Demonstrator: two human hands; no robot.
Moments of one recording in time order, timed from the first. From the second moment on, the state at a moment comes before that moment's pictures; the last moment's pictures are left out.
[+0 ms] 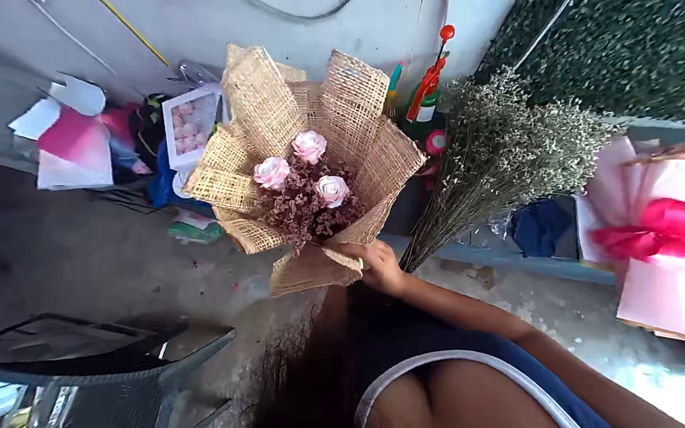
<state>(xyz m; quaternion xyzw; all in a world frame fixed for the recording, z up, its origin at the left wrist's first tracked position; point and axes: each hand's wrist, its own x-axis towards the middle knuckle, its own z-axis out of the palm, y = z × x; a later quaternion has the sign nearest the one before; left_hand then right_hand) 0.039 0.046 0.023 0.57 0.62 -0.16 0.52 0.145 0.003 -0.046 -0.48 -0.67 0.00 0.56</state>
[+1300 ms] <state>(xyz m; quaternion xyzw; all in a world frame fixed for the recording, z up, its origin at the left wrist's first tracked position) 0.016 0.102 -0.176 0.71 0.68 0.09 0.16 0.187 0.080 -0.069 -0.64 -0.70 -0.15 0.29</state>
